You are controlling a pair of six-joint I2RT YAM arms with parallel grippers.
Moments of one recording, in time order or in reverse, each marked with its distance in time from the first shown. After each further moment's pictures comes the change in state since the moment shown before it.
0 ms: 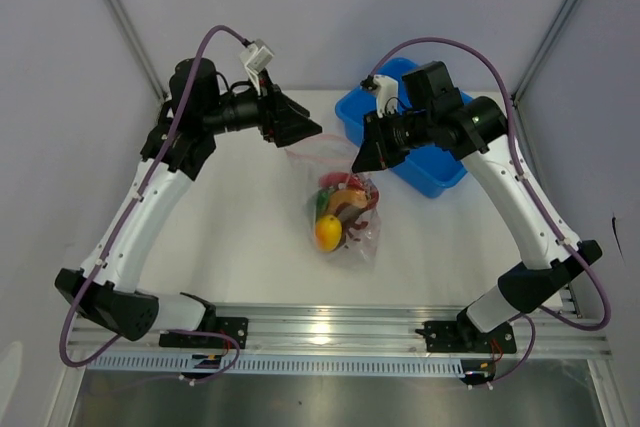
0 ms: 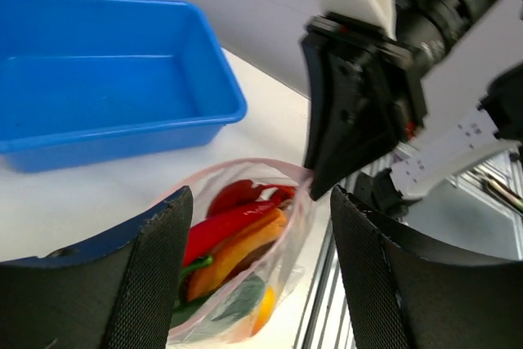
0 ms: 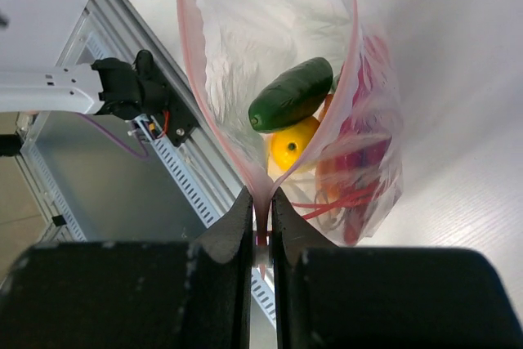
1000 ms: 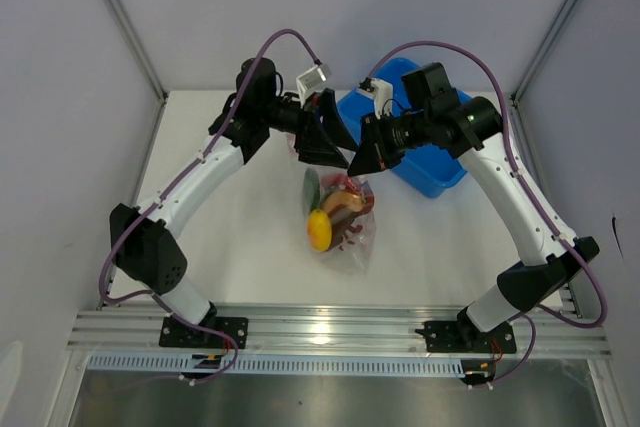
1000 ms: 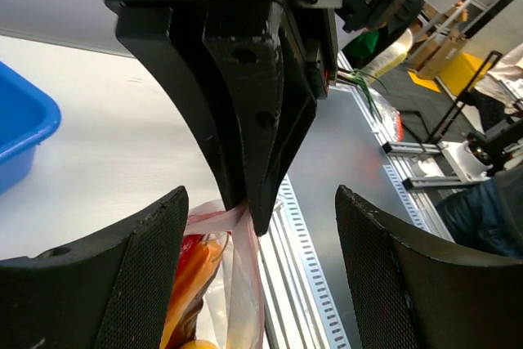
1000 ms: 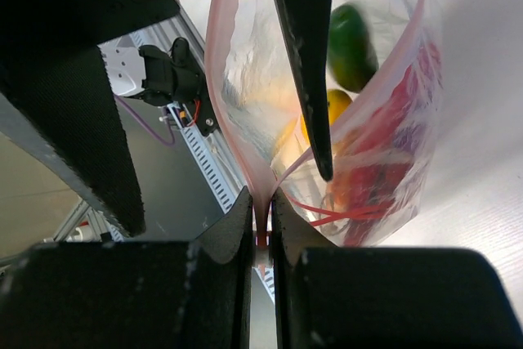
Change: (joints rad) left arm -0.112 0.290 -0.019 0.371 0.594 -0.095; right arm -0.031 0.011 -0.046 0.037 -0.144 -0.015
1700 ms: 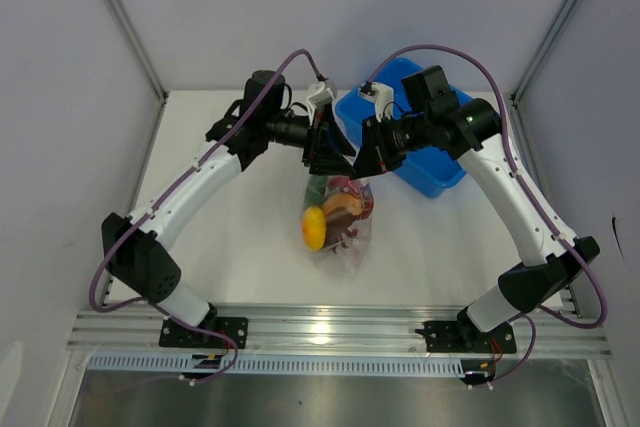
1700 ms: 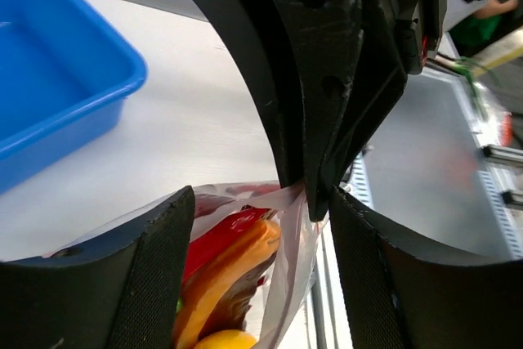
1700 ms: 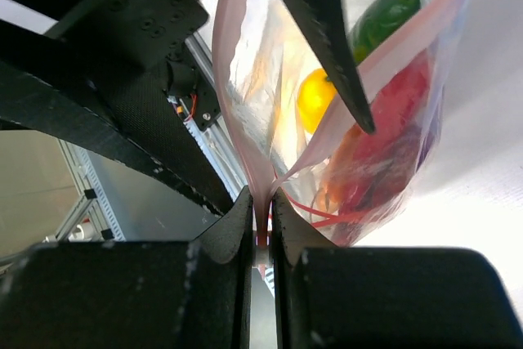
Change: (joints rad) left arm -0.047 -0.047 -0.024 -0.310 -0.264 0.341; right arm -0.006 -0.010 -0.034 -0.002 -0.002 -0.002
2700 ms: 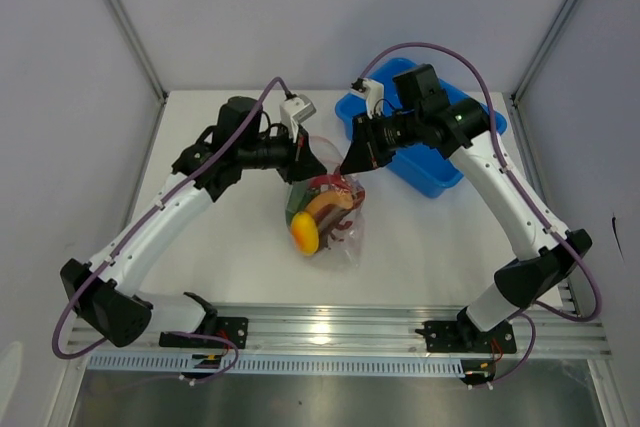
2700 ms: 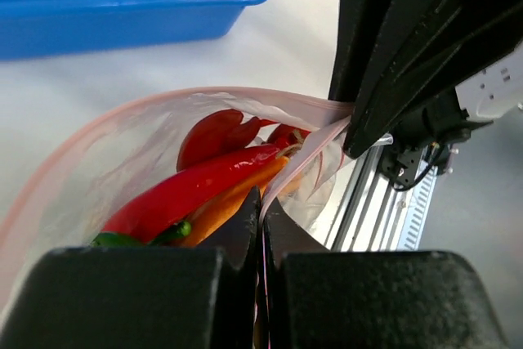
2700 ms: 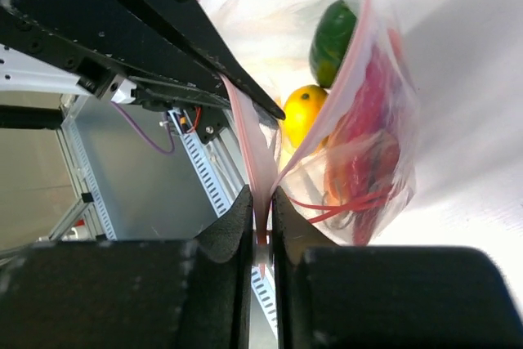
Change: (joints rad) left arm -0.010 -0.276 -0.182 -0.184 -0.507 -0.035; right arm 0.008 0.025 -0.010 0.086 -0.028 -0.003
